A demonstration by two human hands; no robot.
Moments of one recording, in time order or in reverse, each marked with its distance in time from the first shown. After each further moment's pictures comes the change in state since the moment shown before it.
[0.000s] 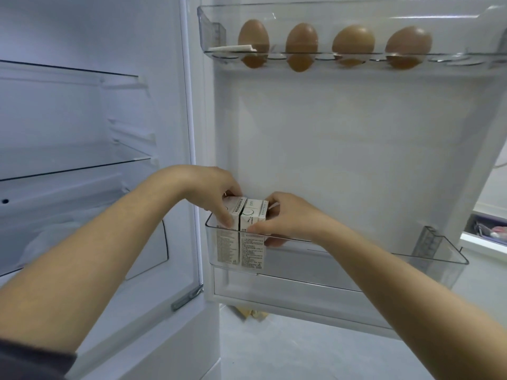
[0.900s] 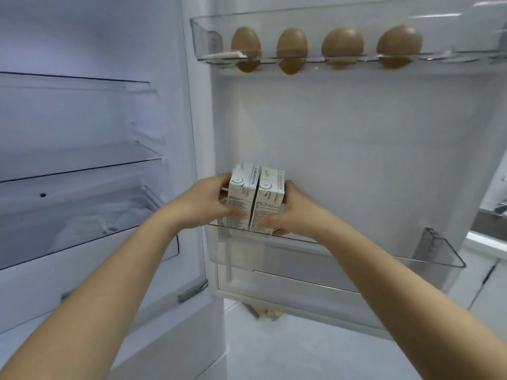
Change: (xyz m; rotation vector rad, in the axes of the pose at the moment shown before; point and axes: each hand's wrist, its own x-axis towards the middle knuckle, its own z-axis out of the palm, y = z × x) left_hand -0.011 0.024 0.044 -0.707 0.493 -0.061; right_hand 0.001 0.008 -0.022 -0.005 0.007 -0.178
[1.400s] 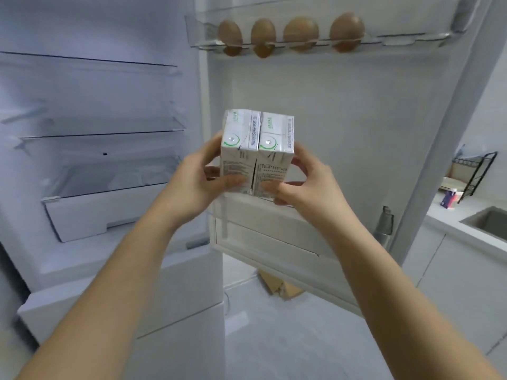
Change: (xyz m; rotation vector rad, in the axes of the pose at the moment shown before) left_hand -0.098 0.123 0.075 -0.233 0.441 0.054; right_hand -0.119 0.000 -0.067 0.312 0.062 -0.329
